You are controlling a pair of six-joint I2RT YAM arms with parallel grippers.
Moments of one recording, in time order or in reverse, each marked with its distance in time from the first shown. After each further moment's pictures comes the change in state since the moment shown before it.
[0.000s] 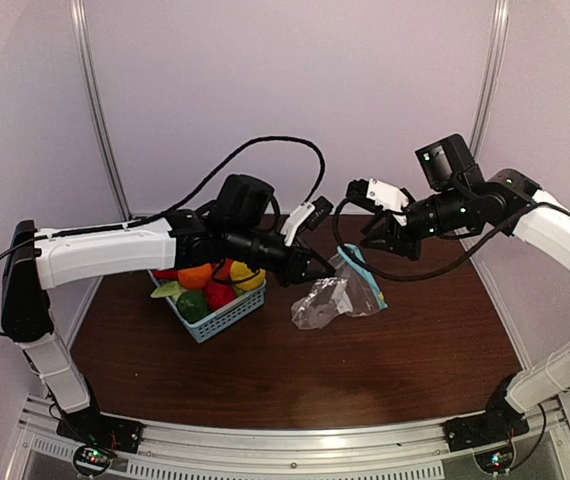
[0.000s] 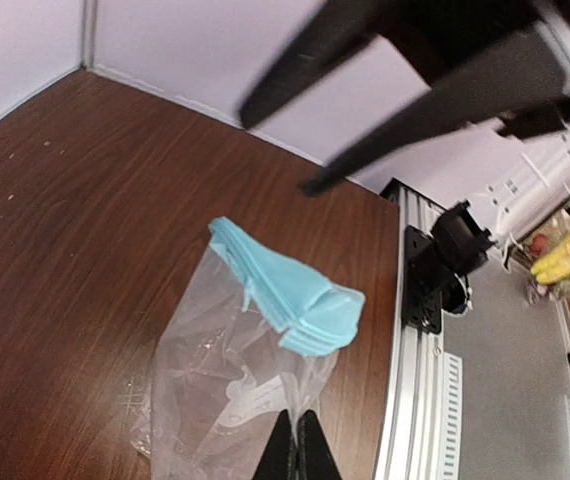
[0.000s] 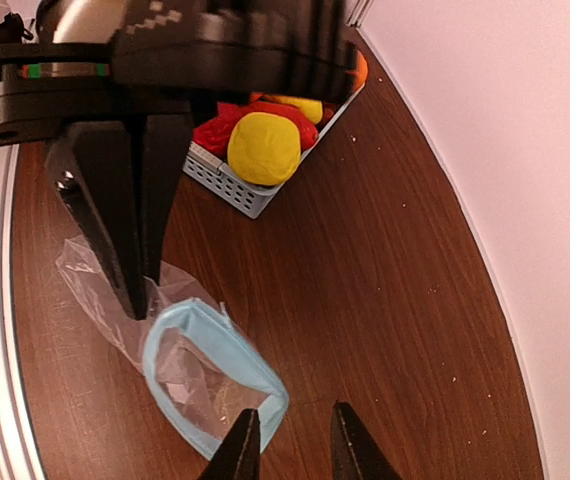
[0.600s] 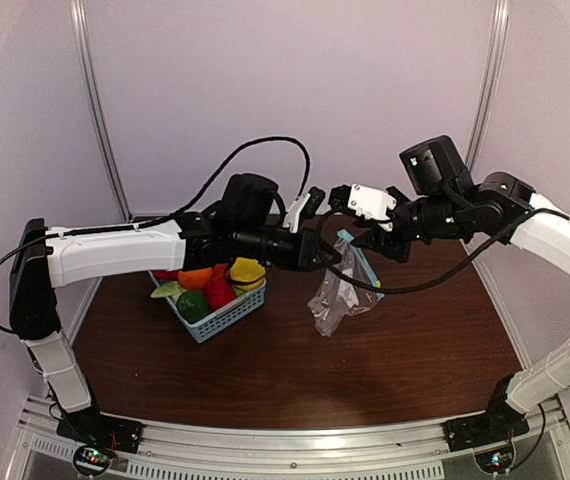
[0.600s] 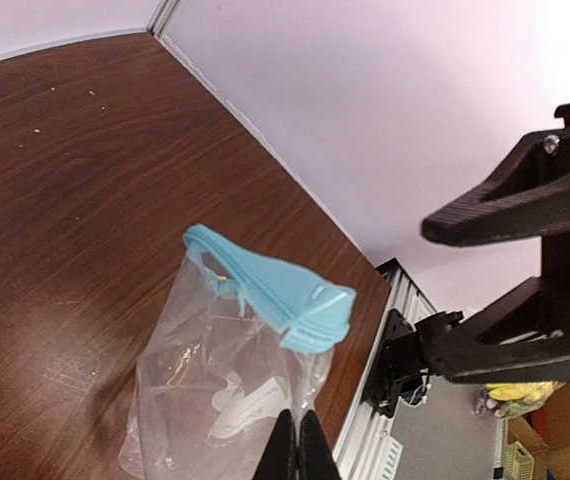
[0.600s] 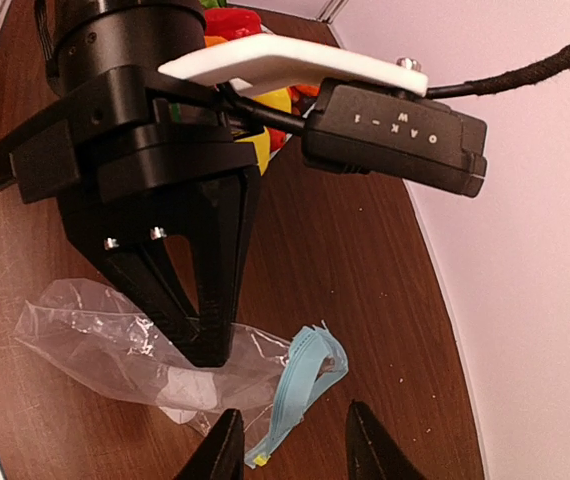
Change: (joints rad) left arm 0.000 0.061 0.034 0.104 -0.126 -0.422; right arm 0.134 0.010 0.021 0.038 0.238 -0.026
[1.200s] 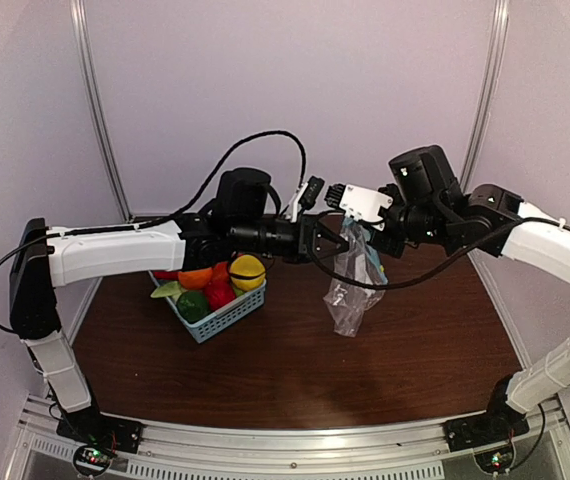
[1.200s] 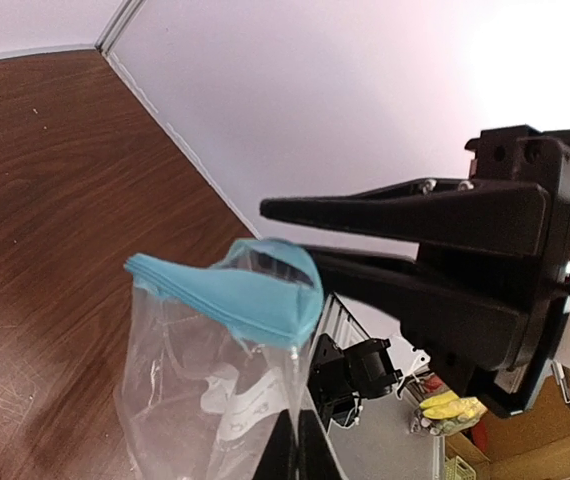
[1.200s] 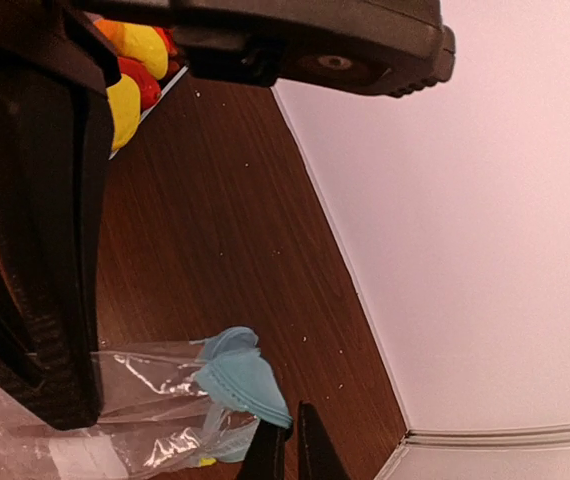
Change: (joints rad) left arm 0.014 0.000 -0.016 0.180 0.110 -0.167; right arm 0.067 0.009 -0.068 0.145 0.362 -0.043
